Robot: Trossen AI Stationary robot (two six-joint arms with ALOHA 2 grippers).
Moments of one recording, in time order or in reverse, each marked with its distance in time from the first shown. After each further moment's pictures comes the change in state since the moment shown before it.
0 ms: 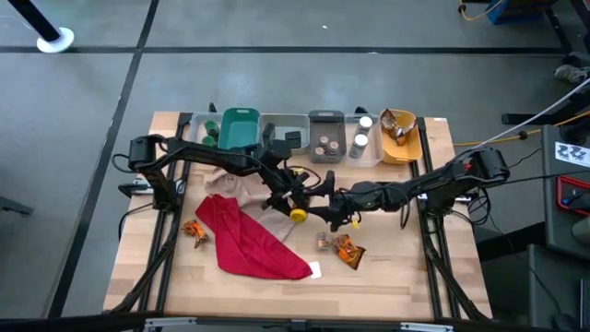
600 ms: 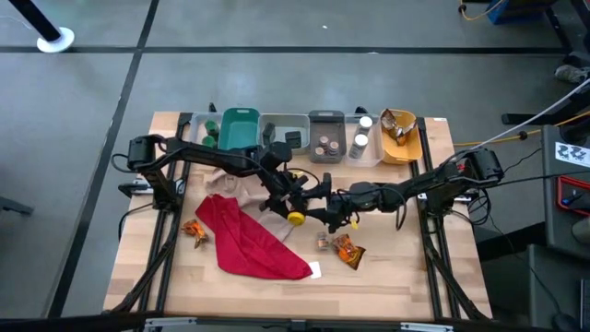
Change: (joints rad) left arm -0.002 -0.002 0.003 -0.061 0.004 0.053; right arm -0.001 0.051 0.004 0.093 -0.065 -0.018
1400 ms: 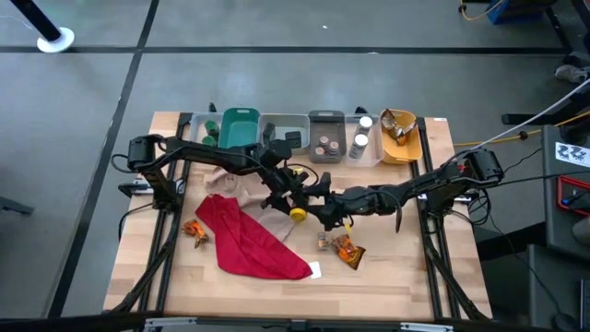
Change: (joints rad) left arm -0.013 -0.001 0.002 -0.007 -0.039 0.010; right arm 0.023 0.001 0.089 -0.191 0.217 -0.045
